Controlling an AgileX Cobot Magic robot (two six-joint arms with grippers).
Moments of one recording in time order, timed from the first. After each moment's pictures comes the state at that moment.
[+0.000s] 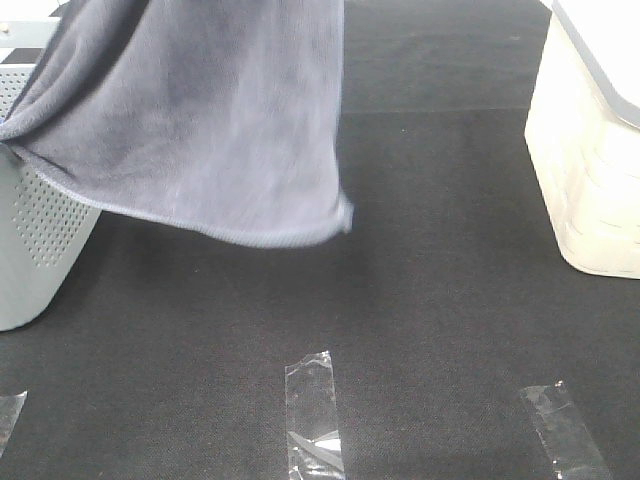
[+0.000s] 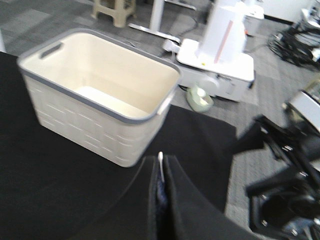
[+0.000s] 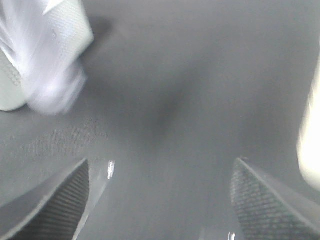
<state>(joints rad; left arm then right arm) -0.41 1.70 -2.04 -0.91 1.17 0.65 -0.01 0.49 -0.51 0.68 0.75 -0.66</state>
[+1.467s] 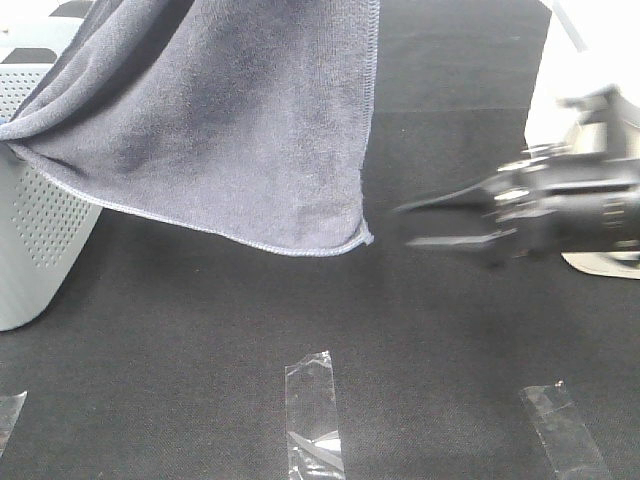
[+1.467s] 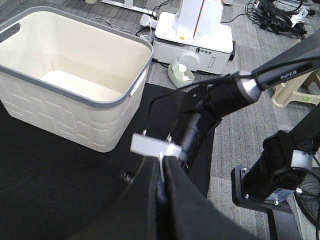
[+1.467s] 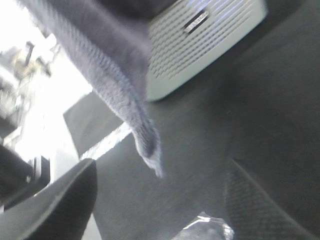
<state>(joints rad) -0.50 1.70 -2.04 -0.85 1.22 0.65 0.14 1.57 -0.56 1.61 1.00 -1.88</state>
